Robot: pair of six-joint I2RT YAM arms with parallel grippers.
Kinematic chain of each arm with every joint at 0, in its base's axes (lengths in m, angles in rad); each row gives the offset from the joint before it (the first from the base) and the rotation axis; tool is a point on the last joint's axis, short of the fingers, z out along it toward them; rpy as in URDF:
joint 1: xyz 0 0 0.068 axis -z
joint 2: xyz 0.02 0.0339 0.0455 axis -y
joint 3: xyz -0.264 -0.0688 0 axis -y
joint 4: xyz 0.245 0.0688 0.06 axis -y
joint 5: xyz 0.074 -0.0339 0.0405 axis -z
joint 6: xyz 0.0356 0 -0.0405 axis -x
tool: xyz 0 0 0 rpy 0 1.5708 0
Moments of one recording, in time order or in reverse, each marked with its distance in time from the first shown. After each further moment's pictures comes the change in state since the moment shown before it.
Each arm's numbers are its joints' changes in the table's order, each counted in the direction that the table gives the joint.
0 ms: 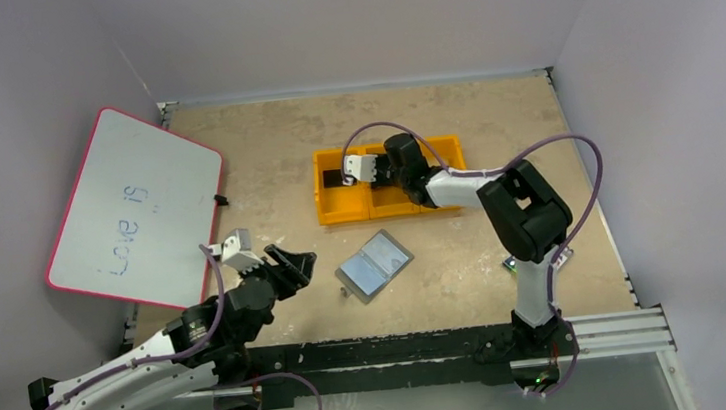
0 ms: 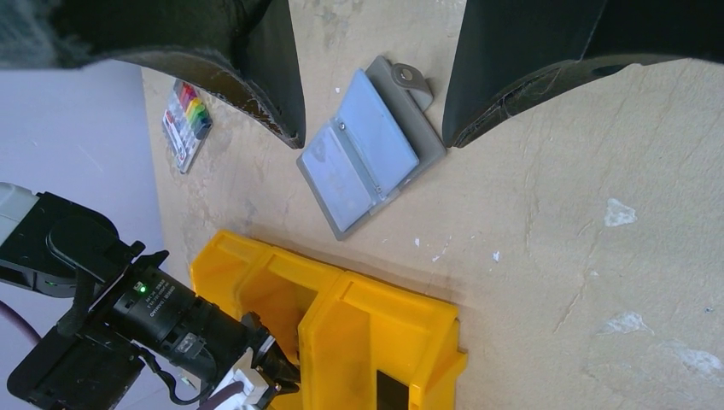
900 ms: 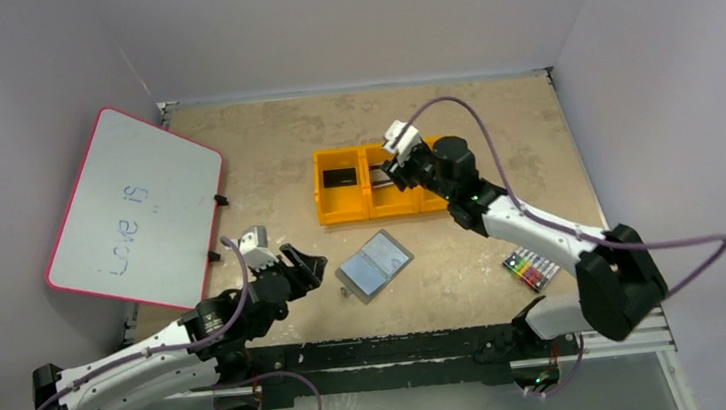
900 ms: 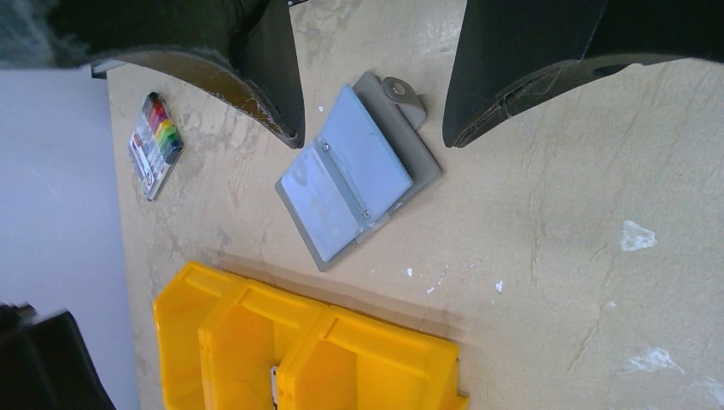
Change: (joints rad) left arm 0.000 -0.127 0.006 0.041 0.049 0.009; right arm -0.006 0.504 -0.219 0.046 -0.108 -0.519
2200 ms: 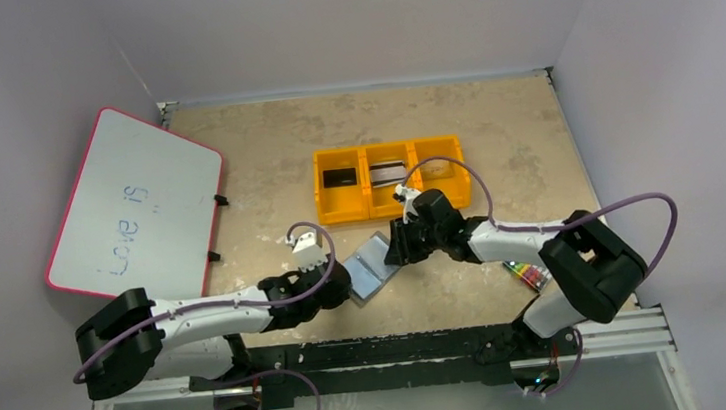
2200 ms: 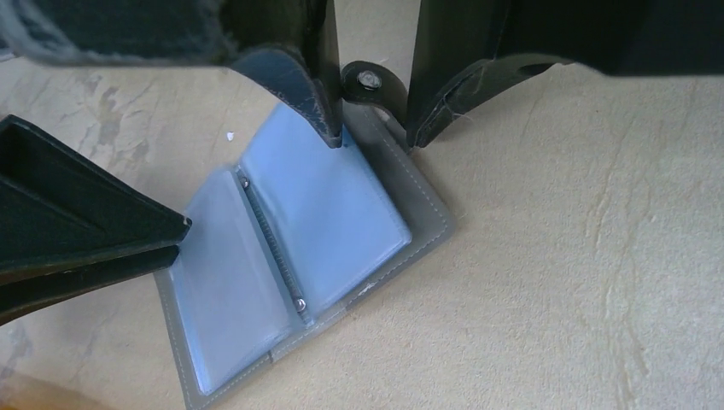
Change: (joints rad) left arm 0.000 -0.647 0.056 0.206 0.197 0.127; right arm -0.094 -0.041 -0.311 -0.212 -0.195 -1.003
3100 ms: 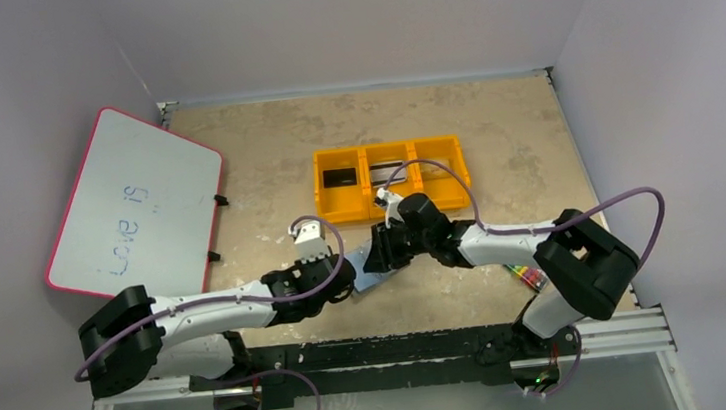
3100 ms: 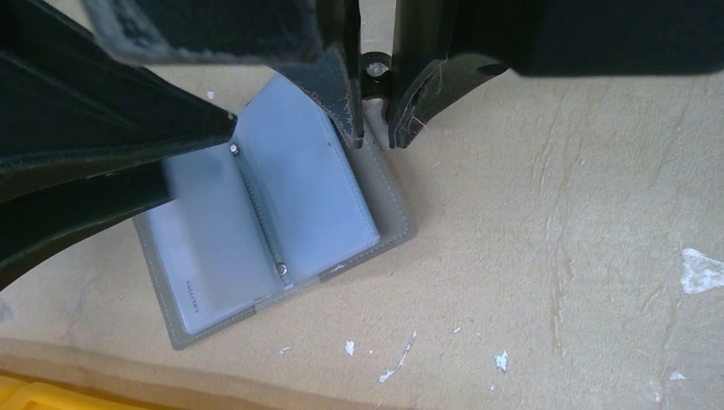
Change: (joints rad) left arm 0.000 -0.046 0.084 -0.075 -0.131 -0.128; right arm -0.121 -0.032 0.043 0.086 -0.047 -0.097
